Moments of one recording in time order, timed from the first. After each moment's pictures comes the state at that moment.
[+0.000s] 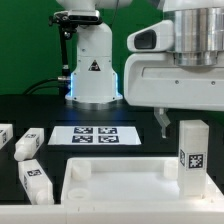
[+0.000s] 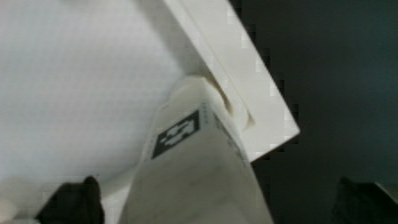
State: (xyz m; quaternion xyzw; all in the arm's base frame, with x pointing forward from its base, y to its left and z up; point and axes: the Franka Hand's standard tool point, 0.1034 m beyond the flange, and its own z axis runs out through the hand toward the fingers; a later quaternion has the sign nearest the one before) arm 0.638 0.114 0.108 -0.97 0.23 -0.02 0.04
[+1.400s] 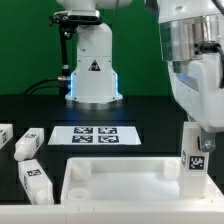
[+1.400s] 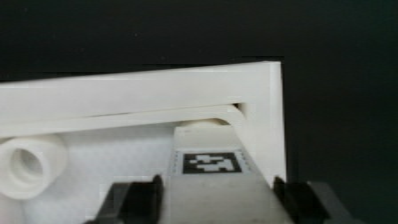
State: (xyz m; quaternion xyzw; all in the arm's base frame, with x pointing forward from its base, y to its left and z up) arm 0.640 0.121 0.103 -0.67 0.74 0.02 0.08
